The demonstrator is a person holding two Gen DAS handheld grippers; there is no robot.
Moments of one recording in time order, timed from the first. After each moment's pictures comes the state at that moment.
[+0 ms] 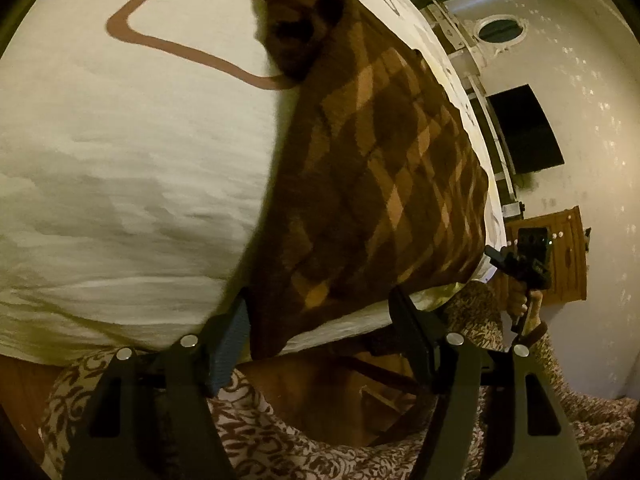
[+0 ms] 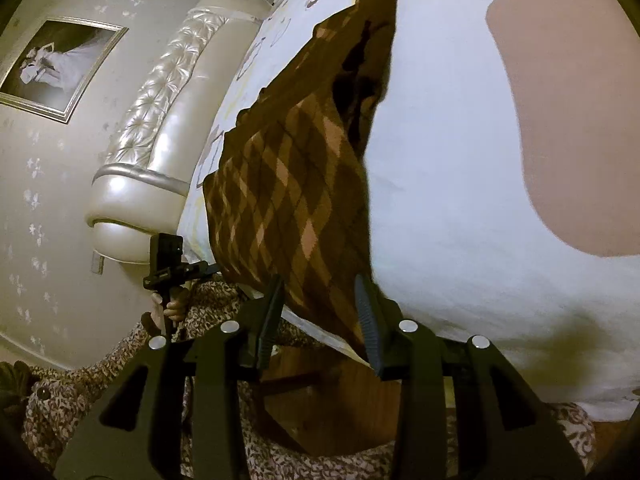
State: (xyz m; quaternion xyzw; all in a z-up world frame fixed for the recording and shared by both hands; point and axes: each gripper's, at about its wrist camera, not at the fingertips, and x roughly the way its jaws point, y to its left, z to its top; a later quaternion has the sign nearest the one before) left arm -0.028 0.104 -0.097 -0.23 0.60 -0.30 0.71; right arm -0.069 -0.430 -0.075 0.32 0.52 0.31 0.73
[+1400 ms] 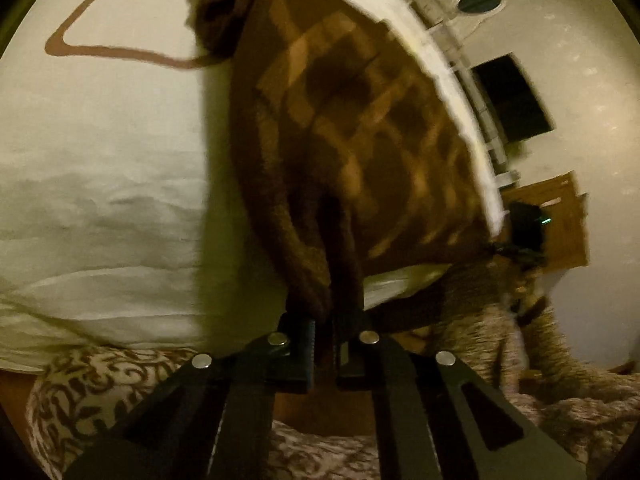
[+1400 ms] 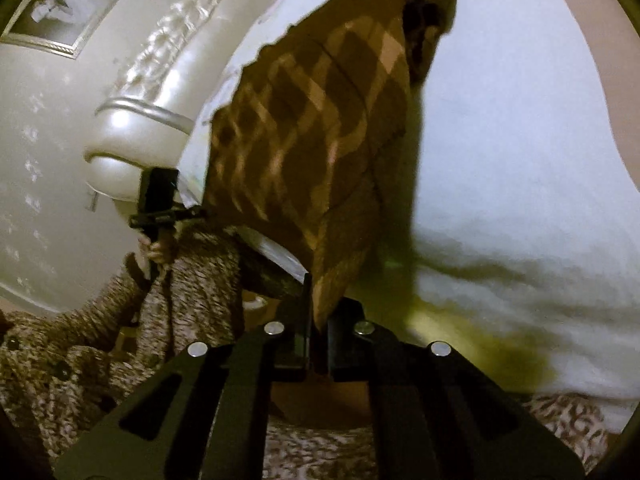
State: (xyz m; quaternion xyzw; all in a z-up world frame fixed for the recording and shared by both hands) left arm -0.038 0.081 -0.084 -0.22 0.59 -0.35 0.70; right arm -0.088 -0.386 -0.075 0.25 0.55 0.37 0.71
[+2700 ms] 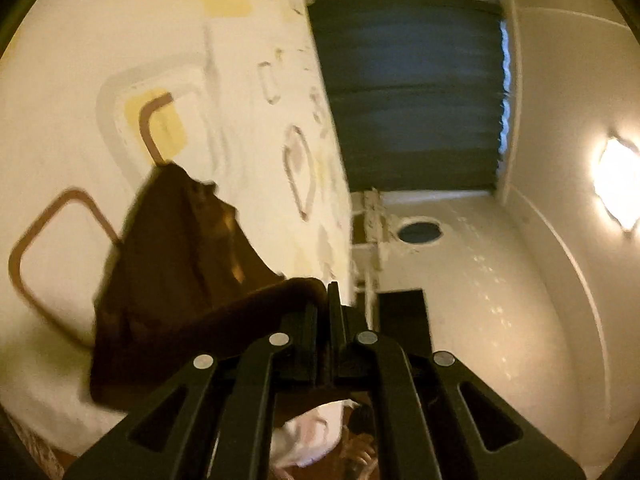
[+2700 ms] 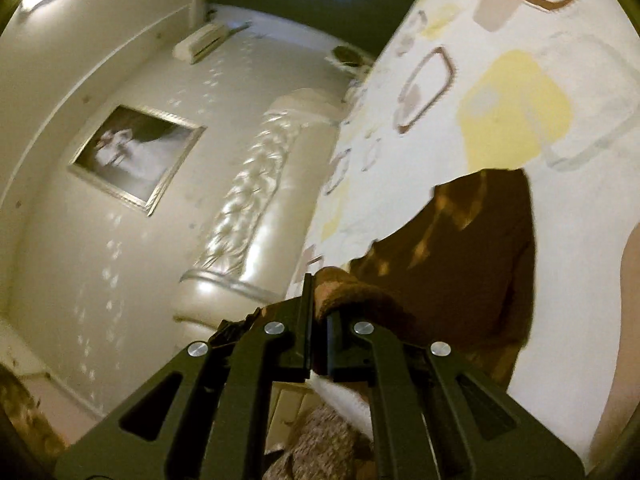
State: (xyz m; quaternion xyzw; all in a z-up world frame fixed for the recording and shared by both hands) left arm 0.091 0.139 0.003 -0.58 0.35 -0.23 0.70; right arm 0.056 -0.447 0.024 0.47 0.33 0.35 0.74
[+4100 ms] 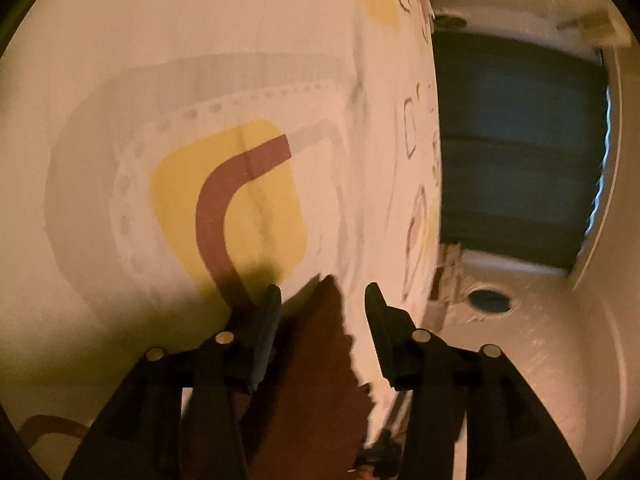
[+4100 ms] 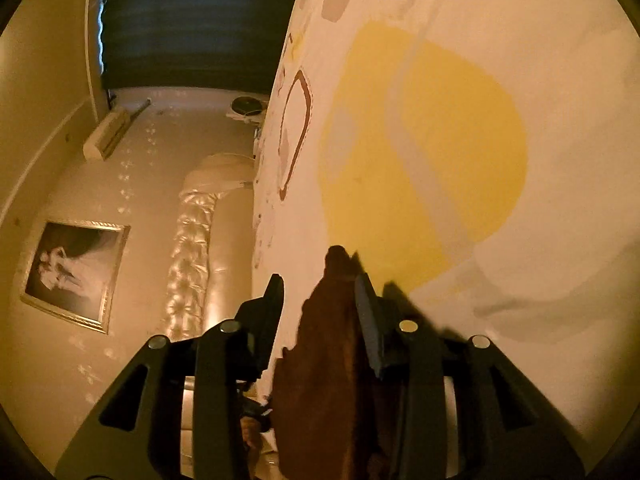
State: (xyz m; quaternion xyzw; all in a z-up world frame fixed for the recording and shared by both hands) left arm 0.195 0.175 -0.106 -0.60 0.43 -0.06 0.67; right arm 0.198 -0.468 -0.105 0.57 0.36 0.19 0.71
